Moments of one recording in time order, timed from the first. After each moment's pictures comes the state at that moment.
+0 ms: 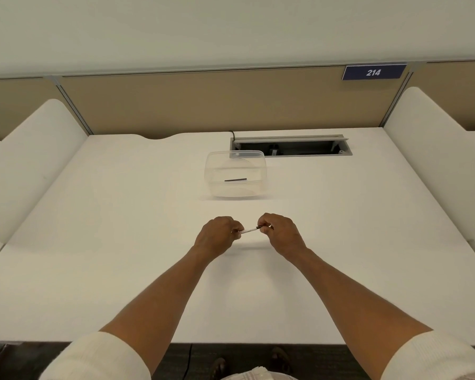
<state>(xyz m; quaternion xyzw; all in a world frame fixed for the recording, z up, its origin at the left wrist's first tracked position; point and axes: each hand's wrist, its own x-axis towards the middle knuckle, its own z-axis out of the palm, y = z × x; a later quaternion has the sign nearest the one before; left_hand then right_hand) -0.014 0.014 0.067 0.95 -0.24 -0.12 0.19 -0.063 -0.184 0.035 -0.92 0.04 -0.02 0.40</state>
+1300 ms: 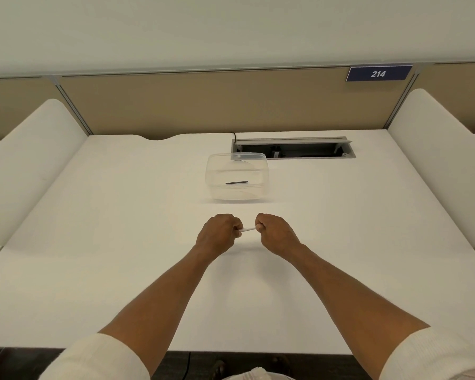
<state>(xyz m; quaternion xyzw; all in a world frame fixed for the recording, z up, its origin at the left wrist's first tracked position) 0.000 0.007 0.073 0.95 -0.23 -0.09 0.17 -0.043 -0.171 0.051 -0.95 0.01 0.01 0.30</state>
